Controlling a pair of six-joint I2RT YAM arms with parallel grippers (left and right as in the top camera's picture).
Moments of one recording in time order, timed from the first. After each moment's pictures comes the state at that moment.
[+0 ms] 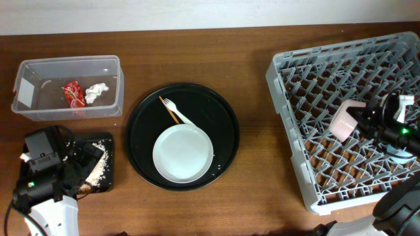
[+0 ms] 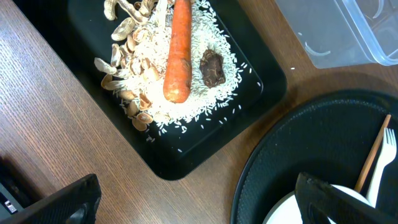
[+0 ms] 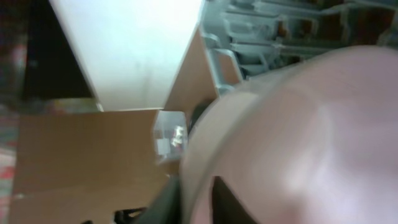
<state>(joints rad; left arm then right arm) 0.37 1.03 0.97 -1.09 -0.10 -0.63 -0.79 1.73 1.22 -1.10 -1.23 -0.16</state>
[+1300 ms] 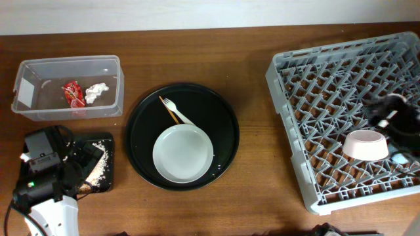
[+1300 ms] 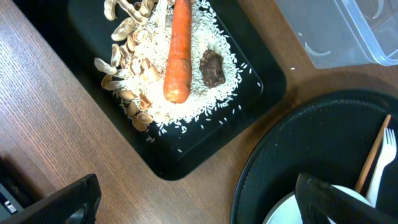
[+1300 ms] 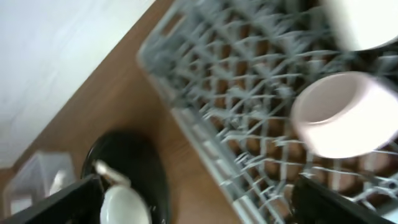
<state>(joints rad) 0.37 1.03 0.97 -1.09 -0.10 -0.63 -0.63 1.18 1.51 -1.33 -0.54 0.17</state>
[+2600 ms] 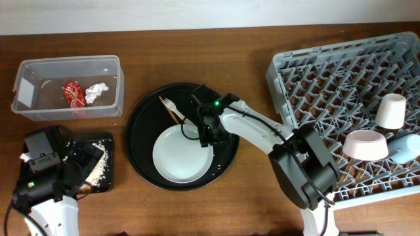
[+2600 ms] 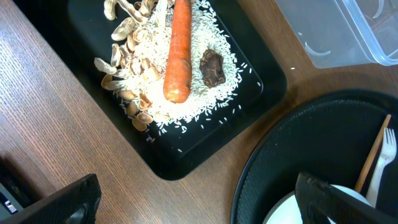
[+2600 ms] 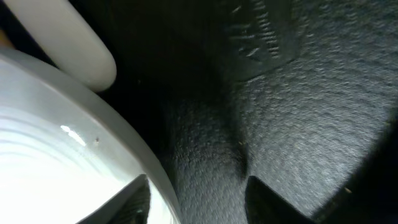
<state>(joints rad) 0.37 1.03 0.97 -1.09 -0.10 -0.63 0.66 2.11 1.51 -0.87 -0.10 0.50</state>
